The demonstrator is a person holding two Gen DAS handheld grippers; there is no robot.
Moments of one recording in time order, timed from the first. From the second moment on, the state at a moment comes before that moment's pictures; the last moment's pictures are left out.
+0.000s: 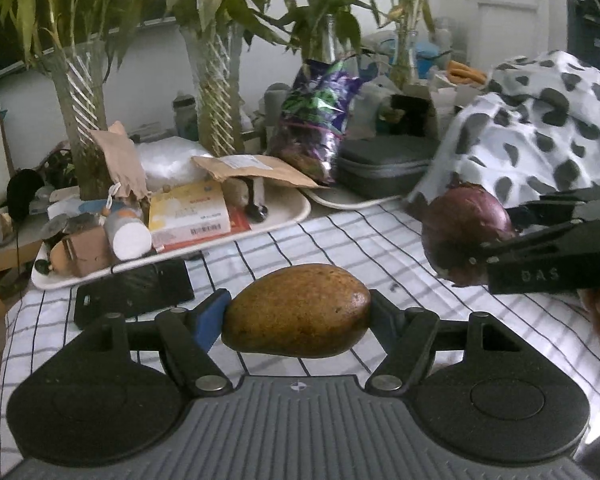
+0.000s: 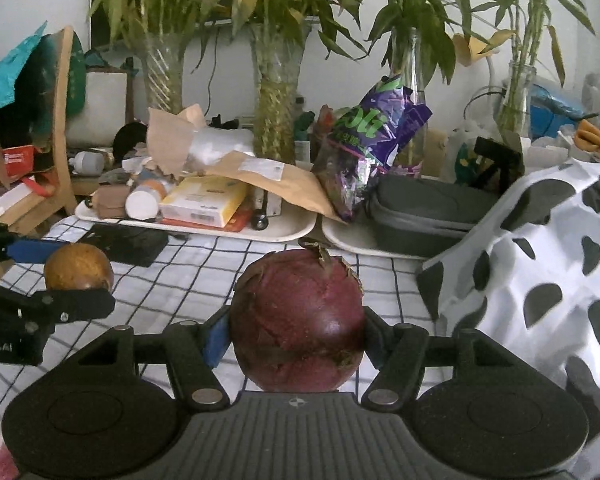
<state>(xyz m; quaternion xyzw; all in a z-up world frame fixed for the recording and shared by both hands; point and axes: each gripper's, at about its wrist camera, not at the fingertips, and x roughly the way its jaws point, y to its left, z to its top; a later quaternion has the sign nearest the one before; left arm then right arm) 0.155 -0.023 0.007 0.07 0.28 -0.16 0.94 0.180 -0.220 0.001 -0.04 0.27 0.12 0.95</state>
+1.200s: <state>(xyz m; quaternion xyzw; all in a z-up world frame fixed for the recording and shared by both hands) 0.089 0.014 -0.016 -0.10 0.42 -0.14 0.89 0.069 -0.218 -0.010 0.07 0.35 0.19 0.91</state>
